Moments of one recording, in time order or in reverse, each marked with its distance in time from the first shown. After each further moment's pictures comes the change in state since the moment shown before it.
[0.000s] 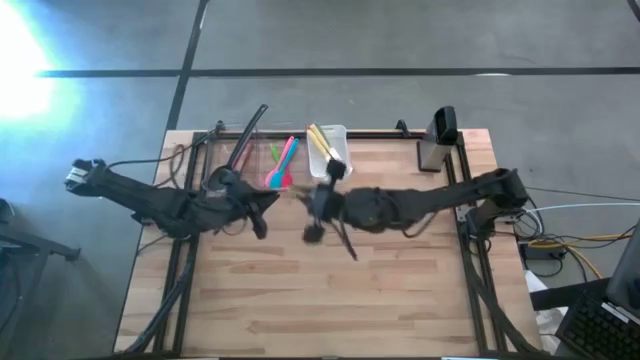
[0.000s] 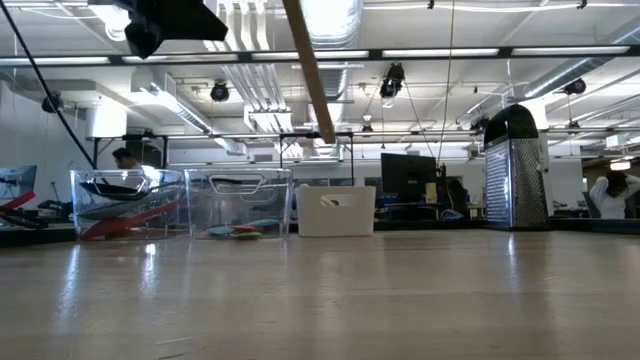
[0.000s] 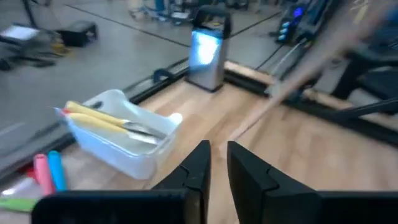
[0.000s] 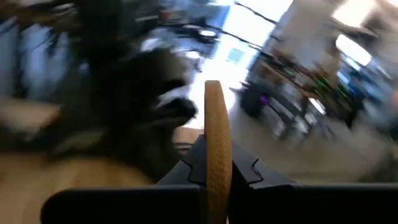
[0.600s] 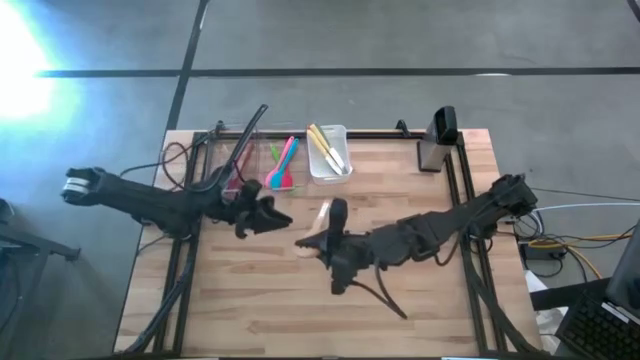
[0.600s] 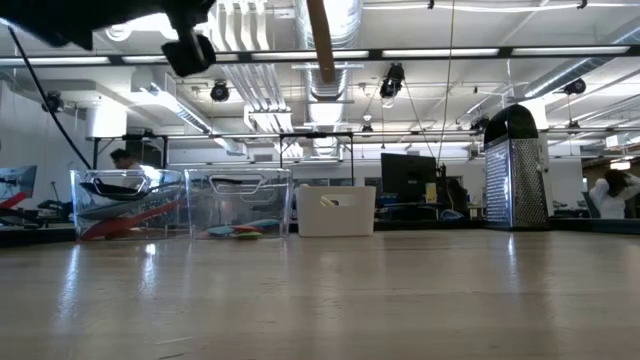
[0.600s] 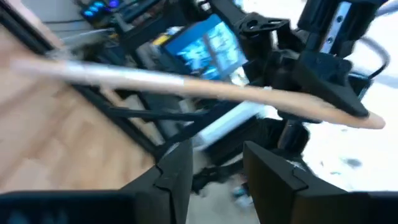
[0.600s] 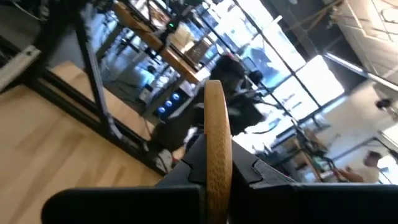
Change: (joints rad) left arm 0.213 0.048 -0.275 0.838 0.894 -0.535; right arm 0.195 -0.025 0.074 -0.107 -0.091 -0.370
